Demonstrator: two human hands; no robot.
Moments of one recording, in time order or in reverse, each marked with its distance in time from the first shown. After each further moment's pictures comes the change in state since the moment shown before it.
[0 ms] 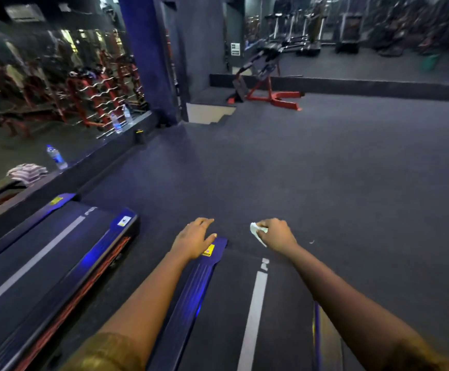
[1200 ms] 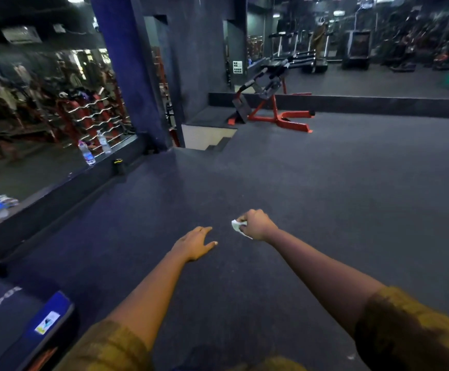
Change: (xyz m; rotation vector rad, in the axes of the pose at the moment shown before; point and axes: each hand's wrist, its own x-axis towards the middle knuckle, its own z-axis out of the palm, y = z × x) left_hand 0.682 -0.061 0.021 0.068 -0.123 -0.057; right_hand 0.701 0.057 -0.052 -0.239 -0.111 -0.227
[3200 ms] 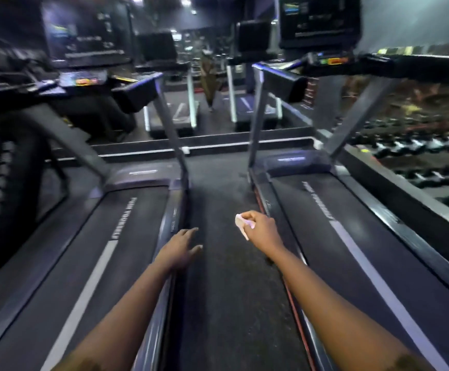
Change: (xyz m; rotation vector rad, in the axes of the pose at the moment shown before) left_hand -0.260 -0.386 0.053 -0.508 0.926 -2.618; right_hand 0.081 -0.714 0.392 0.171 -1.469 -1.951
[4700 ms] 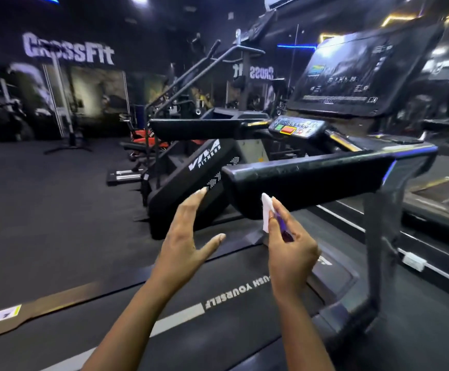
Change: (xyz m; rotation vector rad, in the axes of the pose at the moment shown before) left_hand 0.408 -0.153 -0.247 0.014 1.247 -0.483; right_hand 0.596 -0.240 0.254 0.918 -0.196 -0.714
